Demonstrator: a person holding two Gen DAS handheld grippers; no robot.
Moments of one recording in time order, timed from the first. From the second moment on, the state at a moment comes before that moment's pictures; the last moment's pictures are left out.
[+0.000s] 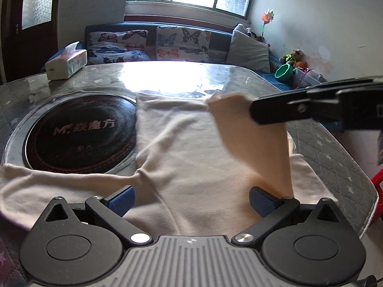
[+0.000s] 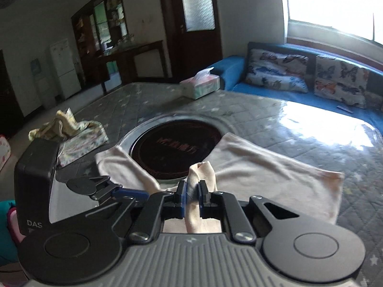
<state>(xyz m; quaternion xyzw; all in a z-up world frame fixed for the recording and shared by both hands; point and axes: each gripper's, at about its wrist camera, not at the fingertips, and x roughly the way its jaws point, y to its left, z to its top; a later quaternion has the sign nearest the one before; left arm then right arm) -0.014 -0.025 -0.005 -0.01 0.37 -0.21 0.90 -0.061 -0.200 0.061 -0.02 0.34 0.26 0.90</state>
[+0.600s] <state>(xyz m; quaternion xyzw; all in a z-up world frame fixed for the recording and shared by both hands) -0.023 -0.009 0.012 -0.01 0.34 -0.23 0.91 -0.073 -0.284 0.015 -0.06 0.41 0.15 0.90</state>
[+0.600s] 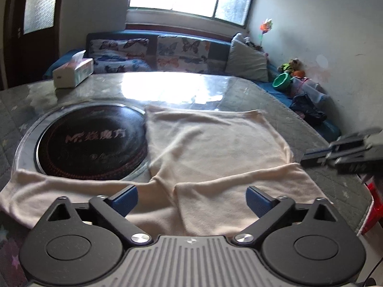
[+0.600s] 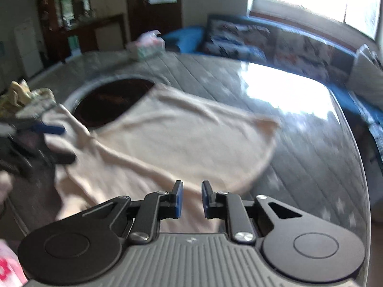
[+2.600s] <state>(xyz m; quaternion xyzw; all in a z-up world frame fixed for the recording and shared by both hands) 0.003 0.168 -0.022 -0.14 0.33 0.13 0.92 -0.078 -0.256 -0.008 -0.06 0.40 0.20 0.89</state>
